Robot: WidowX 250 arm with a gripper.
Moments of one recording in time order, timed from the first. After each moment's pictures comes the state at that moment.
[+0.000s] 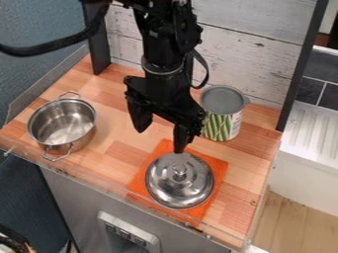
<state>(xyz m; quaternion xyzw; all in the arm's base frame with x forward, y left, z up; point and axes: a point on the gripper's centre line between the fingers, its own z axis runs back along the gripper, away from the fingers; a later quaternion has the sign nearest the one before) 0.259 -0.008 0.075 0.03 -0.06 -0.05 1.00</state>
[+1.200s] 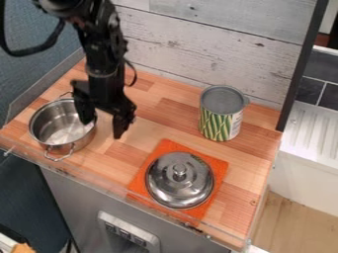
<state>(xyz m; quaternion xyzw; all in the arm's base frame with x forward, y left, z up) 0.280 0.116 0.005 0.08 -0.02 0.03 1.00</state>
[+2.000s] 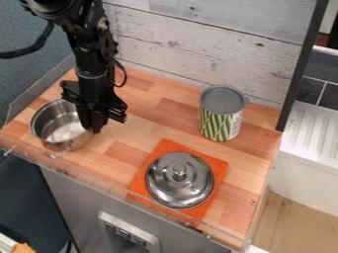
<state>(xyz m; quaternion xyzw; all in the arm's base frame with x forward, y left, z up) 0.277 0.126 0.016 0.09 -0.04 0.05 0.99</state>
